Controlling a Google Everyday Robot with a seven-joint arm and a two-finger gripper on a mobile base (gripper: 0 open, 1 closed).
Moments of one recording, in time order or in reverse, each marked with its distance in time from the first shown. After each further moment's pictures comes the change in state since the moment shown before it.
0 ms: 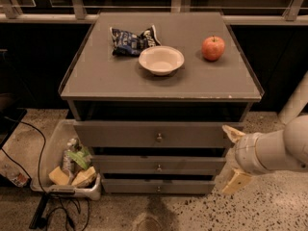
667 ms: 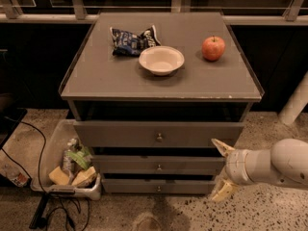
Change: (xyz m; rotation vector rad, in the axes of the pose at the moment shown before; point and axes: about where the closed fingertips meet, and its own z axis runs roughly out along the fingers) arm 0.026 0.018 0.083 -0.015 -0.158 -0.019
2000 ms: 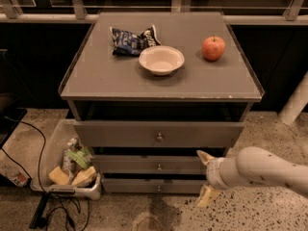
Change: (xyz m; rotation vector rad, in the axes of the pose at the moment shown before) arm 0.026 0.025 0.079 -0.079 0.101 0.008
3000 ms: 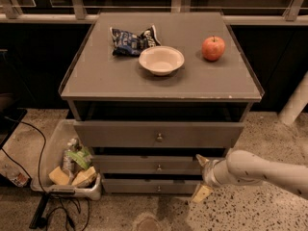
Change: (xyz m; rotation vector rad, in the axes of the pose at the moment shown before) arm 0.054 -0.021 0.100 -0.019 -0.020 0.125
